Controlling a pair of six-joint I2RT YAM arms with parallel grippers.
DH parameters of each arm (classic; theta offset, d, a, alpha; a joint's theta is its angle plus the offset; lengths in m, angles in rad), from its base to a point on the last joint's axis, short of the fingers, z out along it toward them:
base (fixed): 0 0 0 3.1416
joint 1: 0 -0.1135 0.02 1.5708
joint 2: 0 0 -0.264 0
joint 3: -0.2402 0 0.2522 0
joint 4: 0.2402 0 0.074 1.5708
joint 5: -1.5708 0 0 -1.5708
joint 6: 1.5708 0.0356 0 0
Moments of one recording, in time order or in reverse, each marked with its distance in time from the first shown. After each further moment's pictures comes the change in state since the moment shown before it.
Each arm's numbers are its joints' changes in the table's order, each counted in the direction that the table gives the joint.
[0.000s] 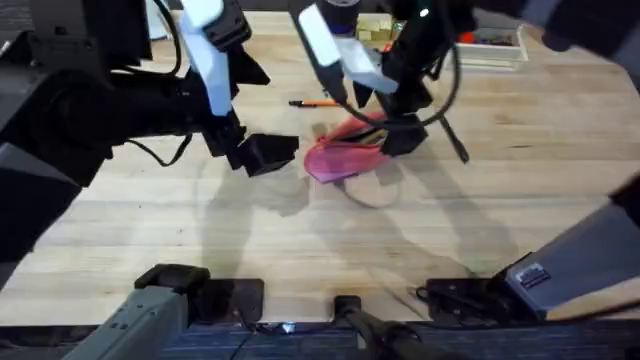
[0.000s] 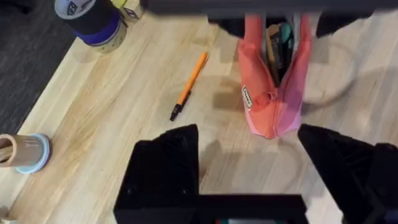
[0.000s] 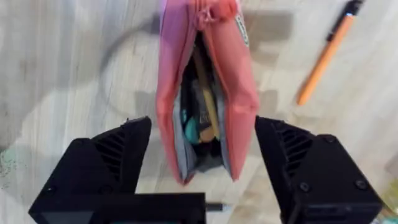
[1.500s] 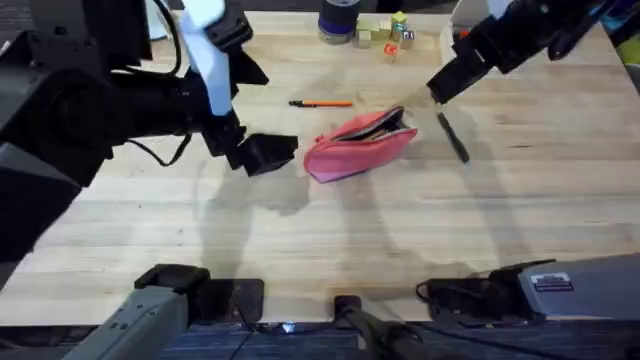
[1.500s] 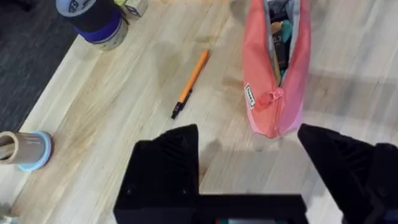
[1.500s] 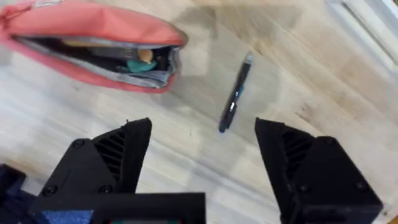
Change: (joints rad) left arm 0.000 0.000 0.000 0.000 0.011 0.000; right arm 0.296 -0.270 0.000 0.037 -0.181 0.995
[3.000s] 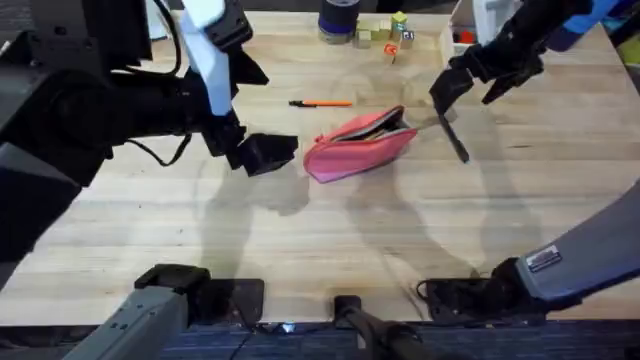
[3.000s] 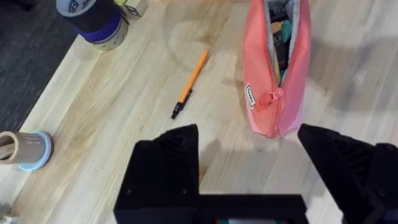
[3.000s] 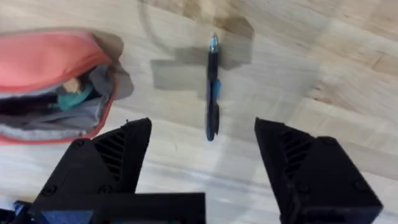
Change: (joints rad) left arm 0.000 0.000 0.000 0.000 0.000 0.000; right arm 0.175 0.285 0.015 -0.062 -0.002 0.132
